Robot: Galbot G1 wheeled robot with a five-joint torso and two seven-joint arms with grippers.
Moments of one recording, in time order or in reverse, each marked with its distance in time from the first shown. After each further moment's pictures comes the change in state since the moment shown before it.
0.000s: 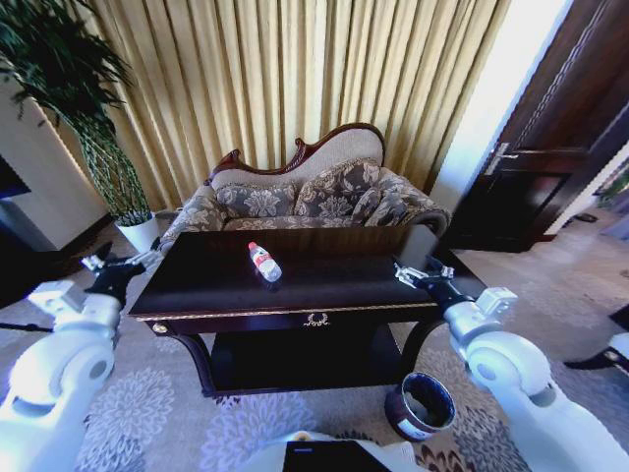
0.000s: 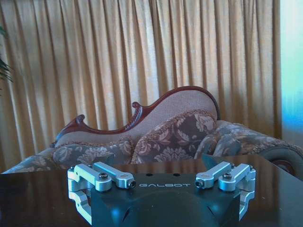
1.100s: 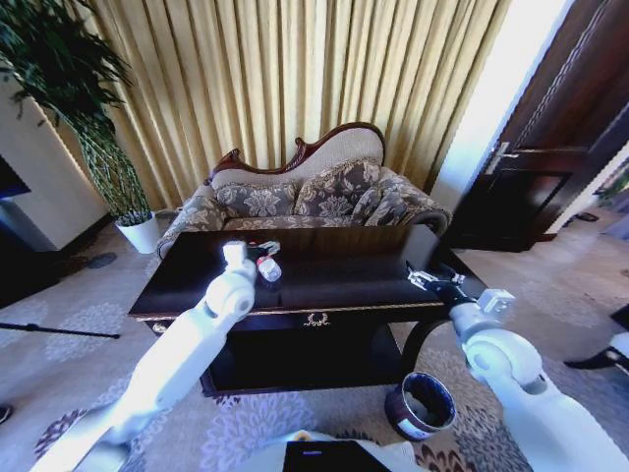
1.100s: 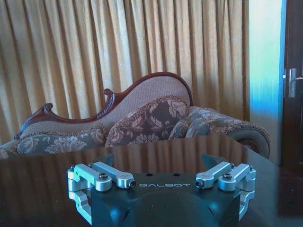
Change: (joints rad) left arm -0.737 -0.257 0.948 0.346 -0.115 0.124 -0.469; right arm 0.026 0.002 -0.006 -0.160 -0.015 0.041 0.008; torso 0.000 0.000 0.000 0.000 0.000
